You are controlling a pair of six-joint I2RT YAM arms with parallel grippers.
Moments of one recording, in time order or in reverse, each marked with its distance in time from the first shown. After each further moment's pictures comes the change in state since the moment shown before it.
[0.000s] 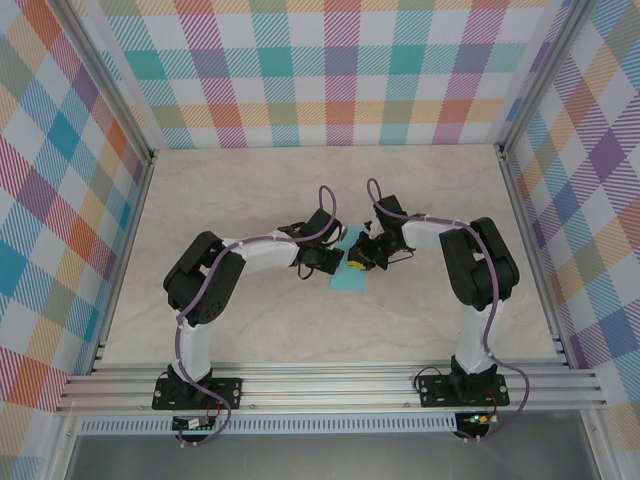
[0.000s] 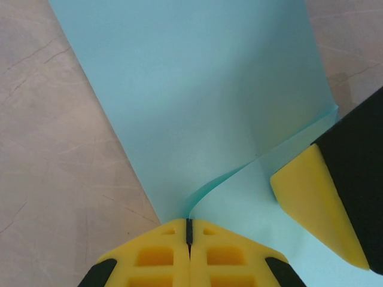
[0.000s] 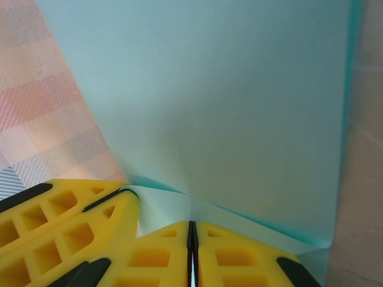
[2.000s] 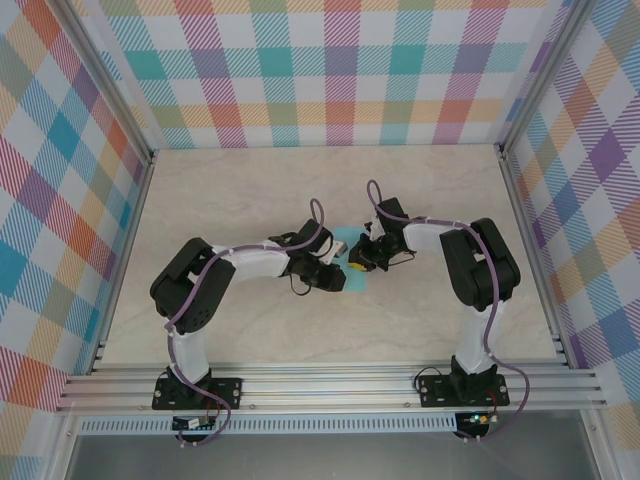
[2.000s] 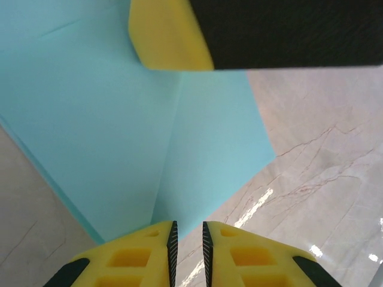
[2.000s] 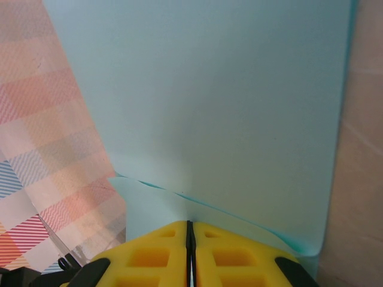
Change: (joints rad) left arm -0.001 -0.093 -0.158 0.028 0.355 -0.098; right arm -0.002 -0.002 -0.037 0.048 -0.003 -0.034
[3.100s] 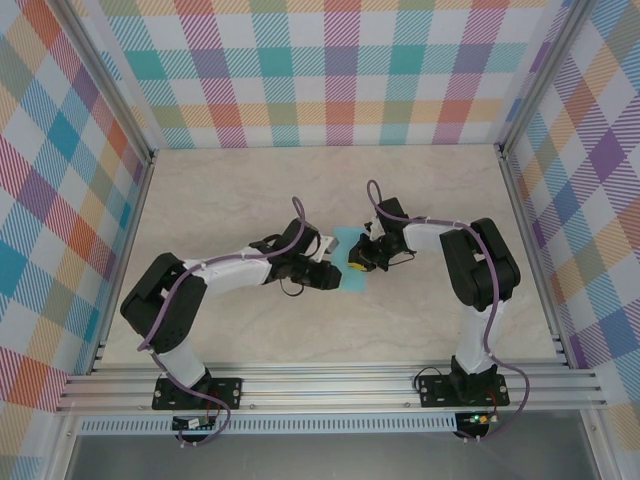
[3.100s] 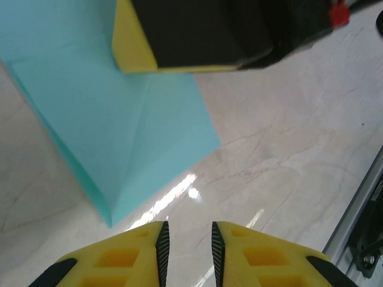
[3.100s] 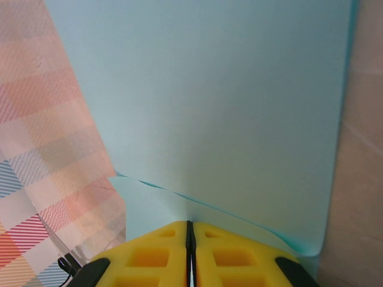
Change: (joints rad) left arm 0.014 -0.168 -0.093 0.066 0.023 -0.074; right arm 0.000 0.000 0.000 -0.001 0.000 -0.002
